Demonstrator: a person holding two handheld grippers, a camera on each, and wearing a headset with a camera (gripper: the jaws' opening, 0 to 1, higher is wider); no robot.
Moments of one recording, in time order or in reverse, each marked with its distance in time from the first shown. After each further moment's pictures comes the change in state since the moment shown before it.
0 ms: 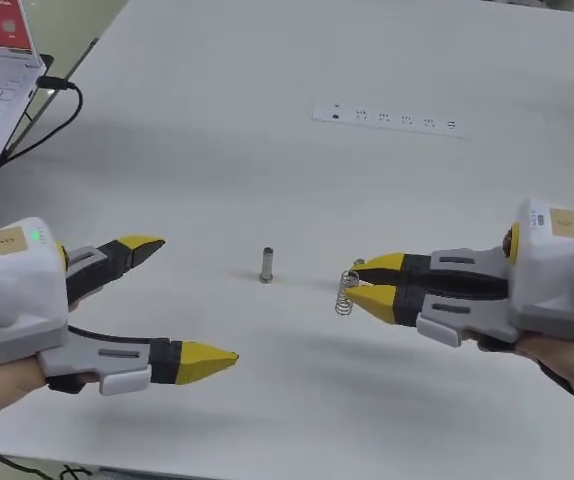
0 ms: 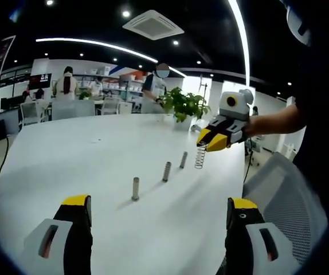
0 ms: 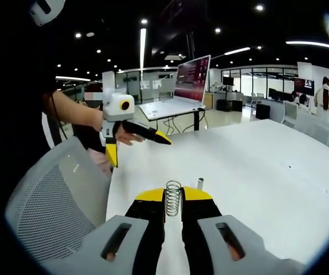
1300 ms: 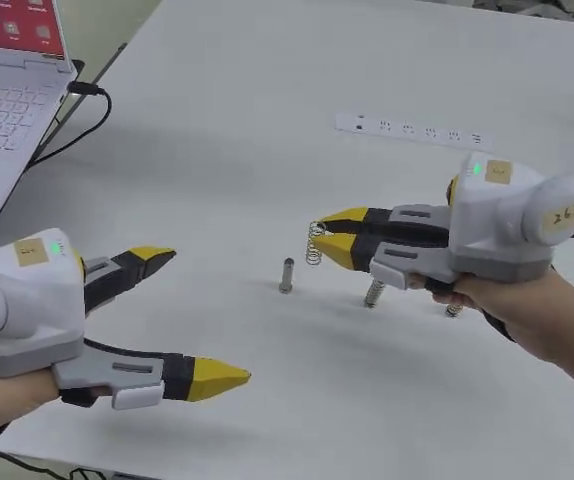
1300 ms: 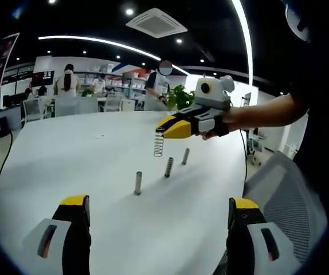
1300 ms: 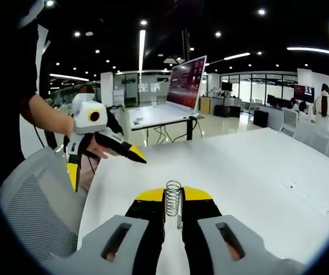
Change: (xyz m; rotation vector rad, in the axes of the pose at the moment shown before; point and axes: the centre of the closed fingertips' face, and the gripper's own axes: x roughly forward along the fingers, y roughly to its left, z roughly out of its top) left arm -0.007 0.002 -0.009 -0.014 0.021 0.019; right arm 0.065 -0.042 0.032 -0.030 -0.032 -0.029
